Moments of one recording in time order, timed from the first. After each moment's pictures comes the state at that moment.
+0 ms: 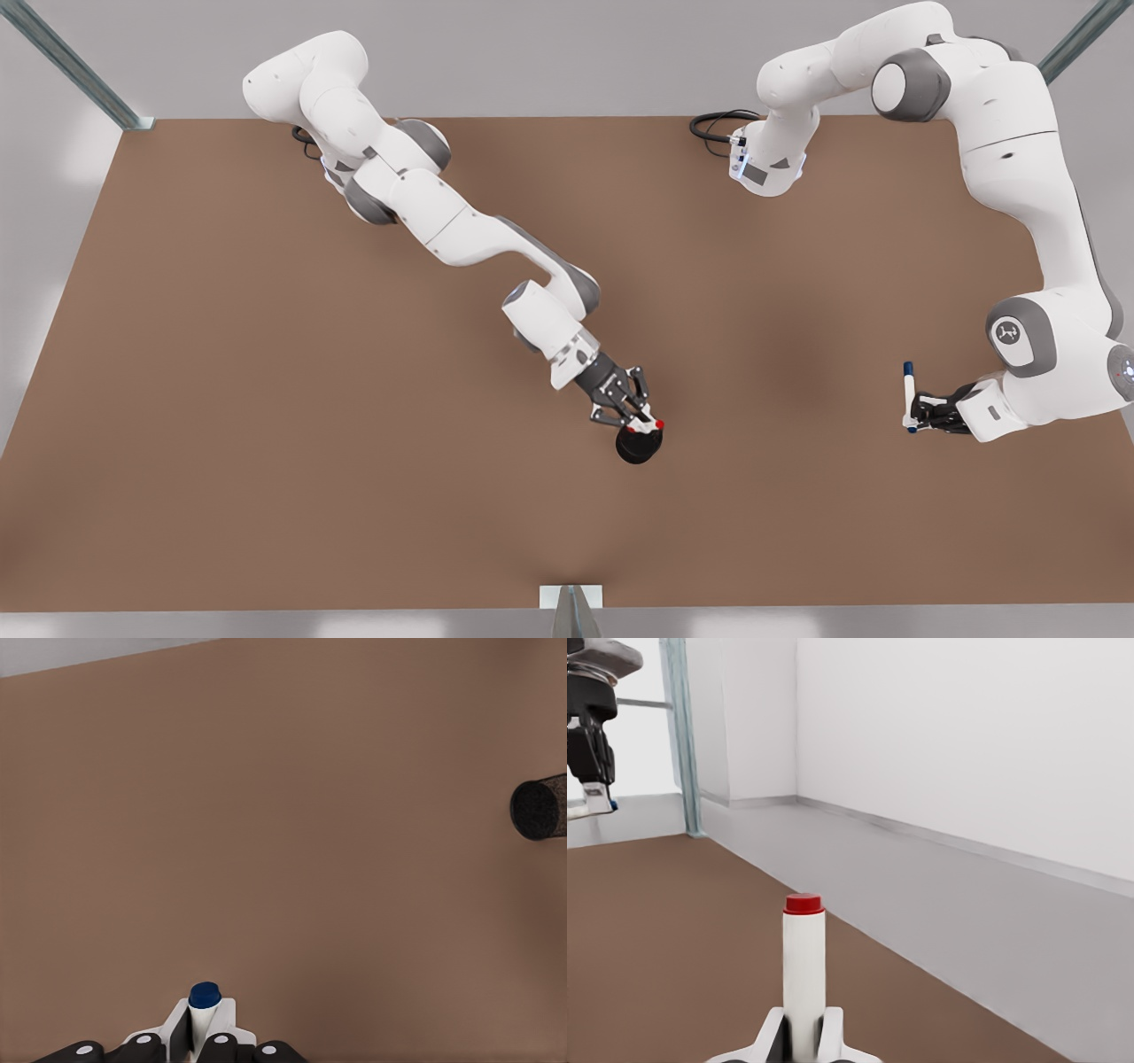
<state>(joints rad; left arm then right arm) 0.33 0.61 -0.15 -1.37 -0.16 1.90 0.59 0.65 1.31 0.29 -0.85 -0.07 3.41 -0.27</state>
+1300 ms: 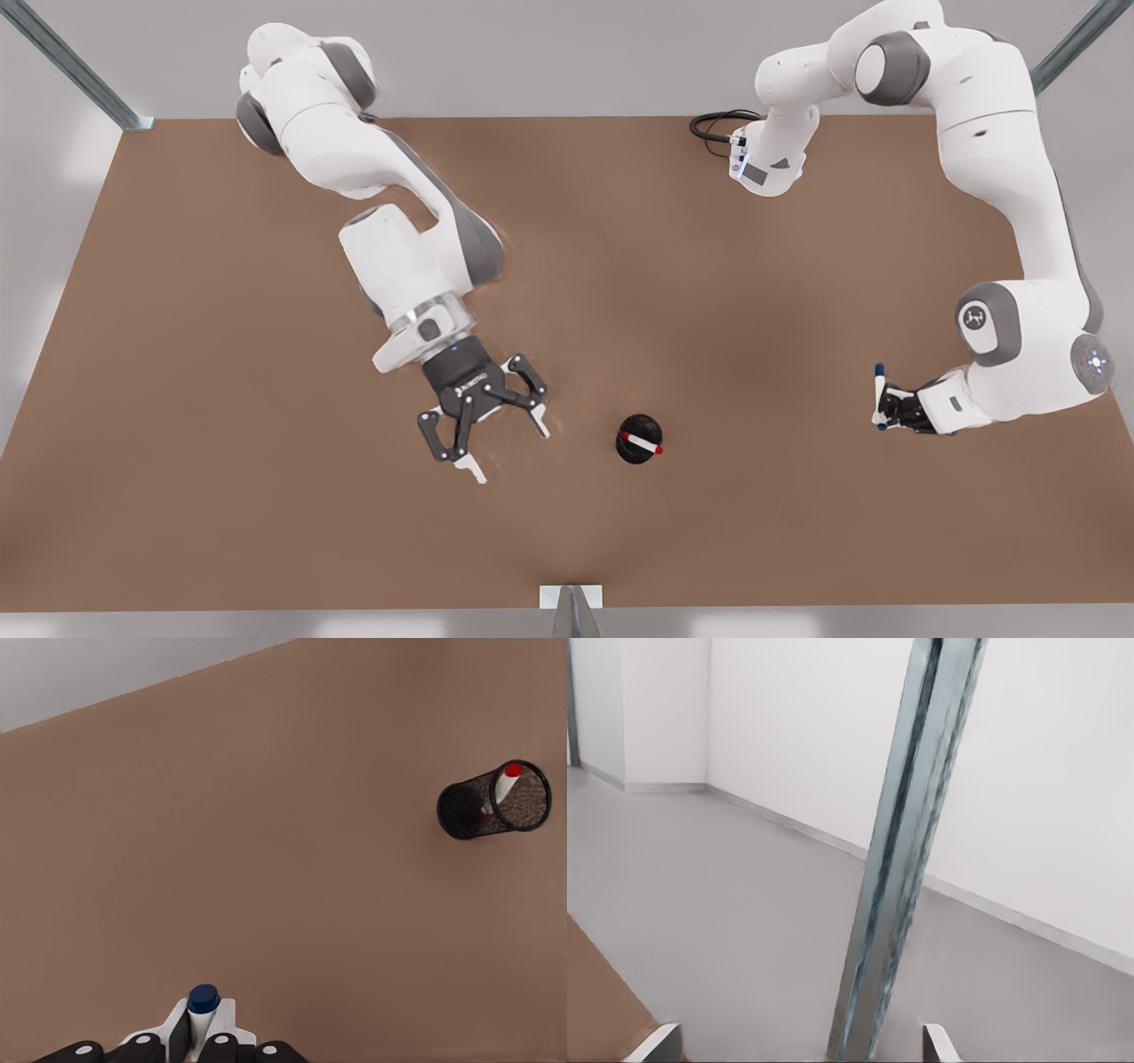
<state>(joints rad) 0.20 0.54 -0.15 -1.37 -0.16 1.87 0.57 0.31 0.65 0.20 -1.01 -0.06 2.82 -0.25</state>
